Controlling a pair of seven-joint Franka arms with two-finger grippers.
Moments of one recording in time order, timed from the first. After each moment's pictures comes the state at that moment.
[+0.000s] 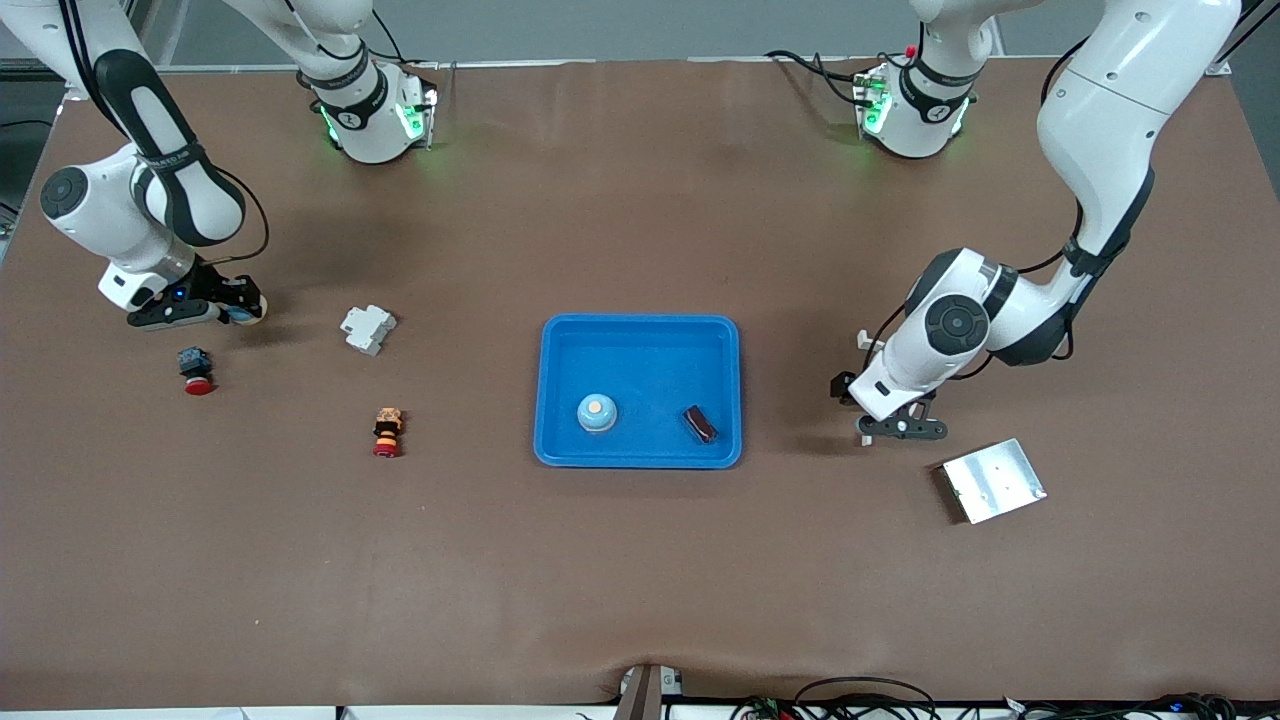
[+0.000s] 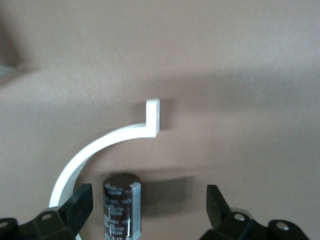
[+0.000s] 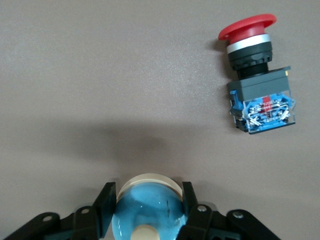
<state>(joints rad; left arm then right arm) 0.24 0.58 -0.53 -2.03 0.49 2.47 -0.51 -0.33 0.20 -0.10 -2.61 0.19 2.83 -0.79</state>
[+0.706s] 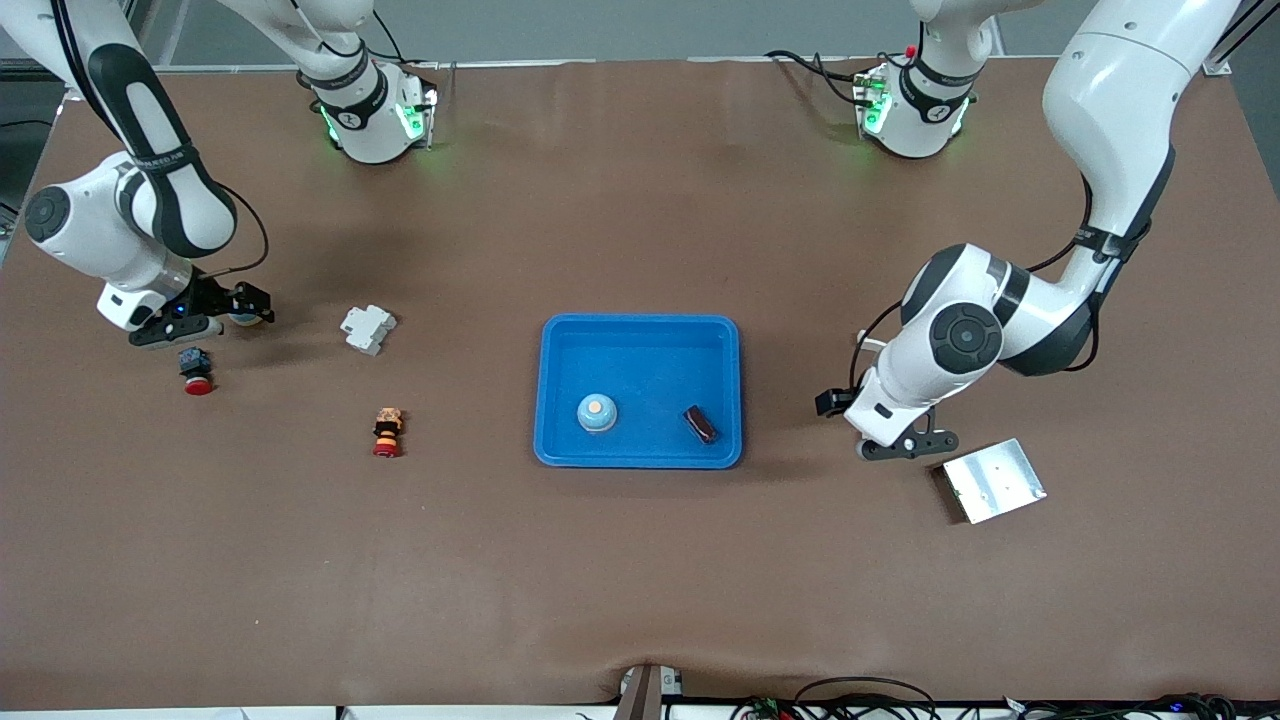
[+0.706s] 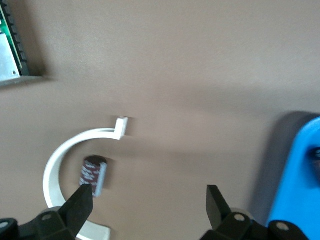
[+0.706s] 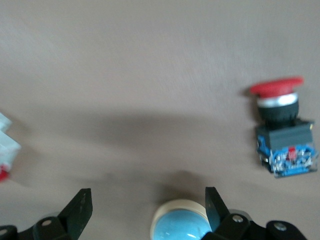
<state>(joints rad) 0.20 0.57 -0.63 -1.76 0.33 2.15 -0.71 -0.25 0.16 -0.09 -2.50 0.20 2.61 -0.70</state>
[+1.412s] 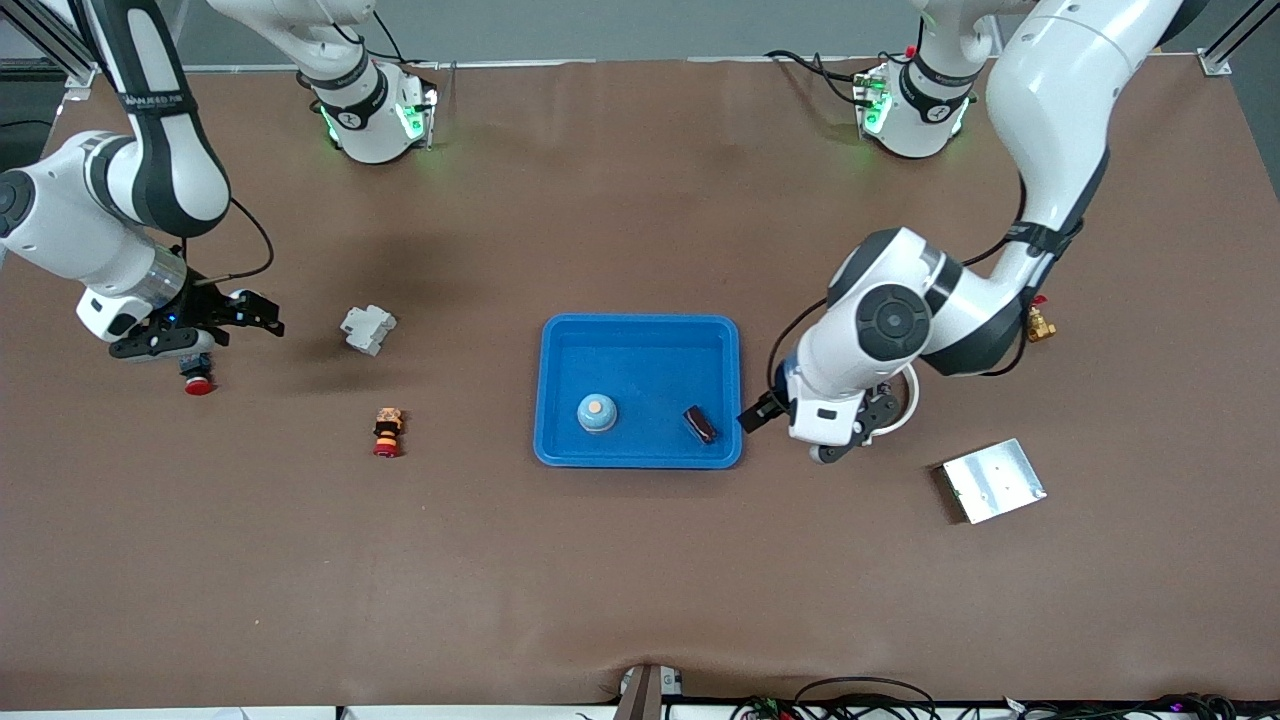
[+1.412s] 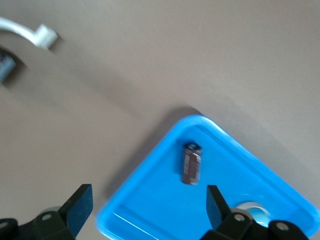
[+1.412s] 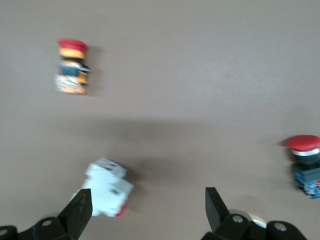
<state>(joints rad) 0.00 0.66 -0.63 -1.53 0.23 2.10 -1.33 -0.05 0.00 -0.09 -2.33 0.20 2.32 -0.36</state>
